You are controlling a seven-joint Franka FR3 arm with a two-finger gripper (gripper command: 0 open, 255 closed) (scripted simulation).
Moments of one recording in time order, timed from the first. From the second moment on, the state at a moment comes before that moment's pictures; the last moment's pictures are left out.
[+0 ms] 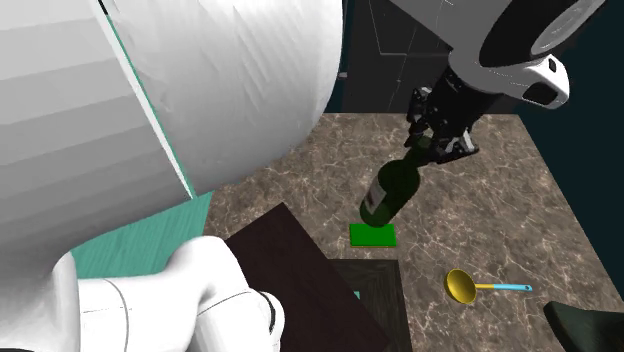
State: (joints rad) arm -0.11 -0.37 0.05 -2.07 0.09 1.61 0.23
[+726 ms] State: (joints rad) arm -0.21 -0.21 -0.12 -1.91 0.02 1.59 -0.02
